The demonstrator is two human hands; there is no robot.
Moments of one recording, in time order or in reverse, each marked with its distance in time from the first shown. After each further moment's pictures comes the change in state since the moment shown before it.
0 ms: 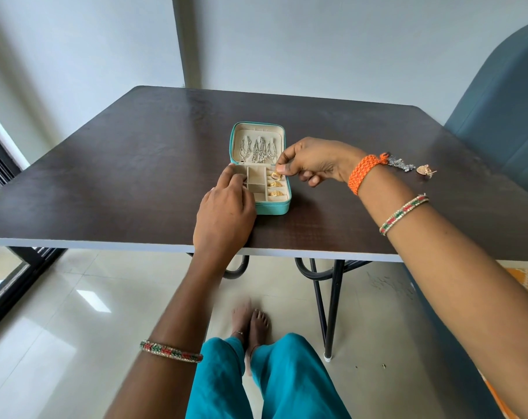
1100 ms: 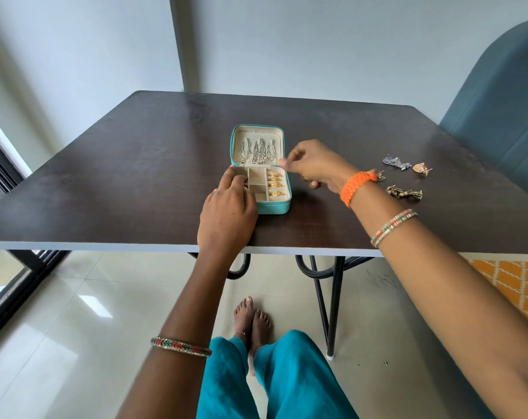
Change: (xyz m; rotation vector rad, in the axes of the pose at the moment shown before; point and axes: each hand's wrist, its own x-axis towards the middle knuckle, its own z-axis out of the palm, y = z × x) left_hand 0.000 -0.004 0.003 -0.019 0.027 0.035; right_hand -0.001 0.015 0.016 0.032 0.342 -0.118
